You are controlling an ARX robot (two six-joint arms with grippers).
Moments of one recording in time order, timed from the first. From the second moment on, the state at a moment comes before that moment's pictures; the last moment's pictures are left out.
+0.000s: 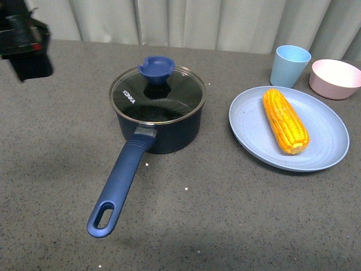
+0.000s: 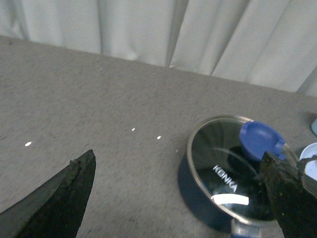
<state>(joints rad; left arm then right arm) -0.26 1.48 0.39 0.89 -0.23 -0.17 0.00 0.00 0.01 0.00 0.00 0.00</state>
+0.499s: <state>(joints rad) -0.32 1.97 0.82 0.95 -0.22 -0.06 0.00 0.00 0.01 0.00 0.00 0.00</state>
